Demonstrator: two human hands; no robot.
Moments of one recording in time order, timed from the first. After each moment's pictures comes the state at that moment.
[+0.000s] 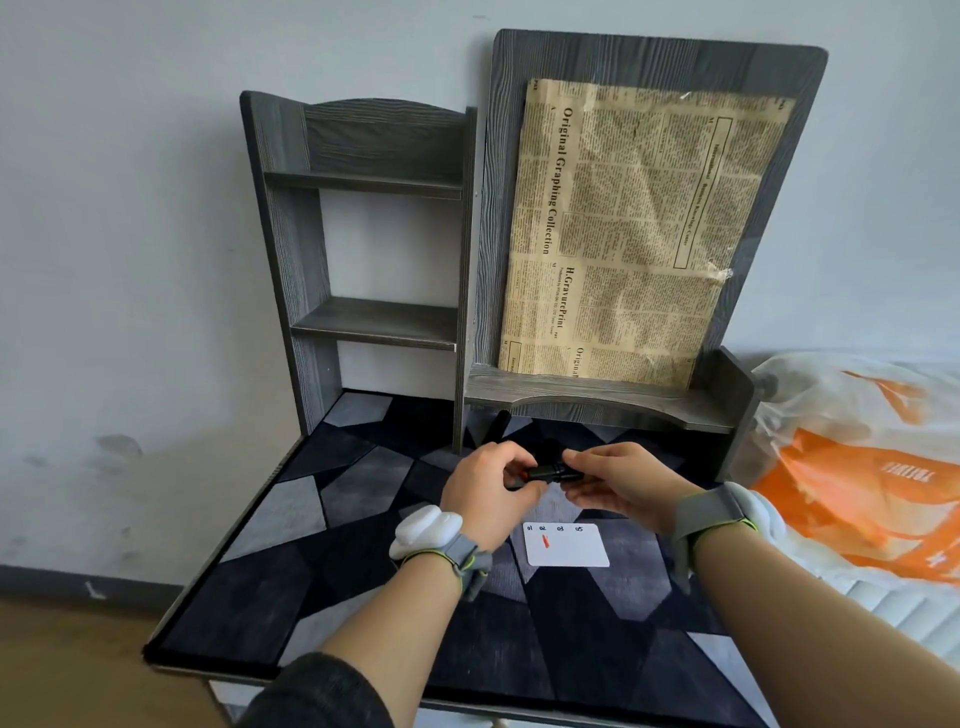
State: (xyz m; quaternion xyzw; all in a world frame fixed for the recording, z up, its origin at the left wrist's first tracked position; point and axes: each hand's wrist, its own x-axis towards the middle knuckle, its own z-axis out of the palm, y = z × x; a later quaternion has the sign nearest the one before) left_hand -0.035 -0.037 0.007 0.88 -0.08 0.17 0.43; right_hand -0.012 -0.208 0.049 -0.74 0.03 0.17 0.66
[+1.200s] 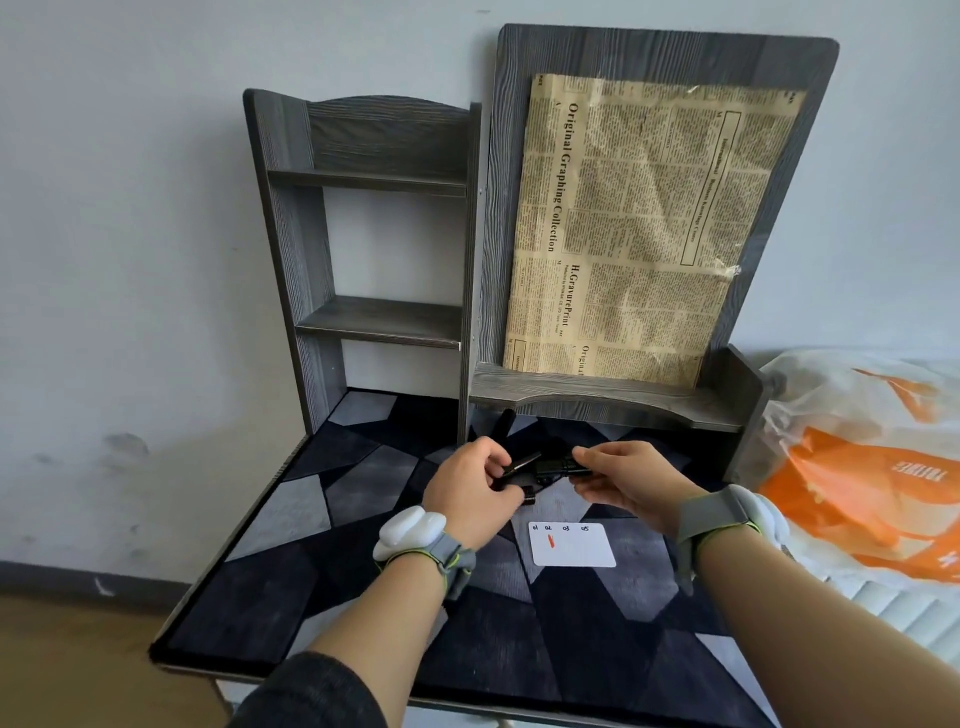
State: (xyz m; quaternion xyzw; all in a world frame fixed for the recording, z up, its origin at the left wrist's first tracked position) left_hand -0.033 -0.017 0.000 0.90 -0.03 0.16 0.42; right_hand -0.004 -0.210 0.041 -0.74 0.04 0.13 0.65
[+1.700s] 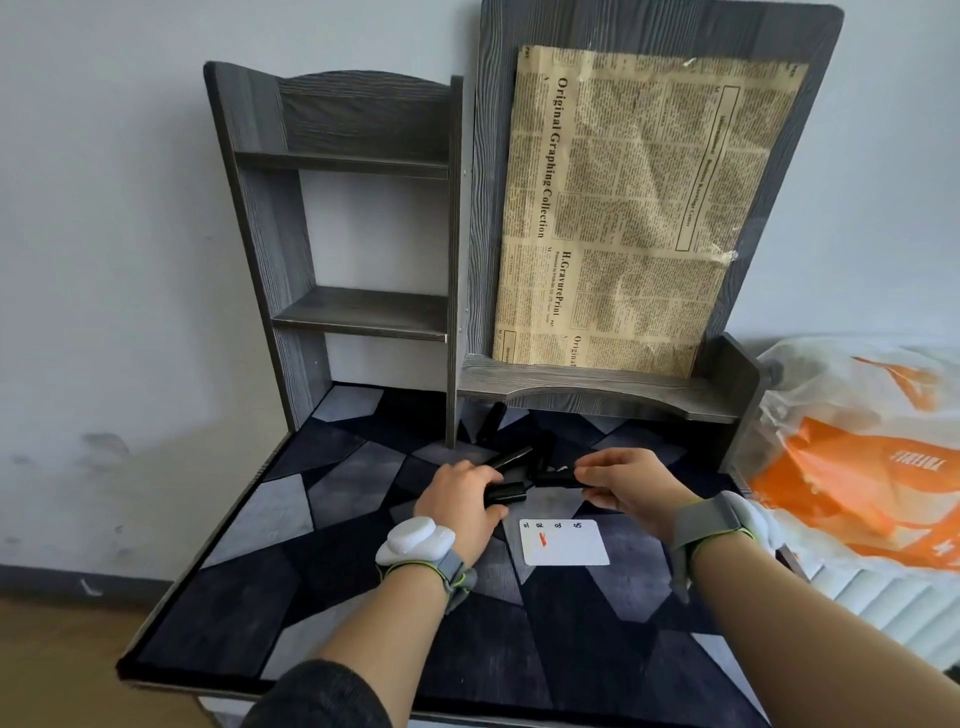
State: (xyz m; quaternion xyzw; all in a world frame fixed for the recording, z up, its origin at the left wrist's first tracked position) left_hand -0.020 -0.021 -0.028 0.96 -0.04 0.12 0.25; right_hand 0.009 -0.223 0.015 -0.77 0.08 0.09 0.62
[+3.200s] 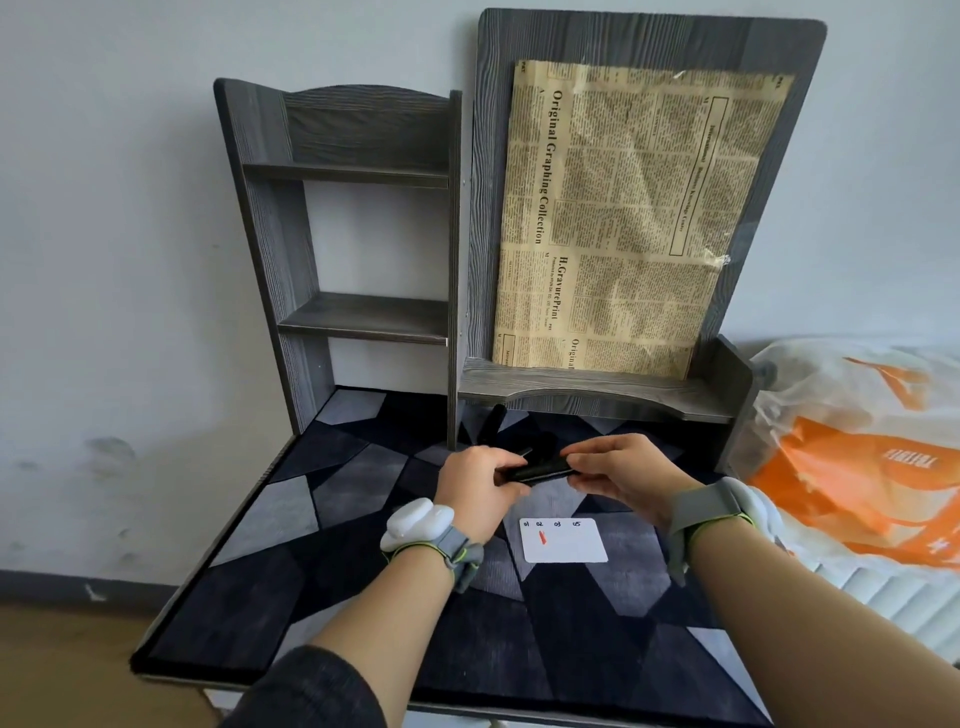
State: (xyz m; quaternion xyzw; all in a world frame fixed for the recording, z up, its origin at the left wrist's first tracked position) left_hand -0.024 -0.031 0.002 0.90 -0.07 0.13 0.40; right_hand -0.001 -0.219 0.037 -0.74 0.04 0.12 0.66
